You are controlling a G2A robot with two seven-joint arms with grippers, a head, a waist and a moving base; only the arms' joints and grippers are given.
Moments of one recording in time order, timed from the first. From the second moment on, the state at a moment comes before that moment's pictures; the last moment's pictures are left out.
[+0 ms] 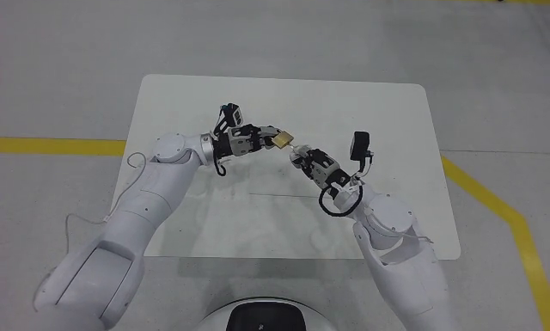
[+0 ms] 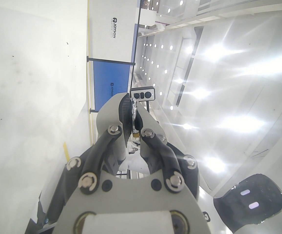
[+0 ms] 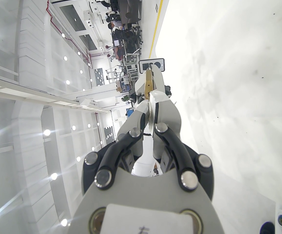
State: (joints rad) left arm 0.61 -1.45 -0.99 -0.61 -0.68 -0.26 -1.19; right arm -1.37 -1.23 1.26 -1.96 0.29 0.49 0.25
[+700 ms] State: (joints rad) left arm 0.61 -1.45 -1.01 -0.61 -0.66 -0.25 -1.20; right arm -1.36 -1.23 1.25 -1.95 0.28 0.49 0.24
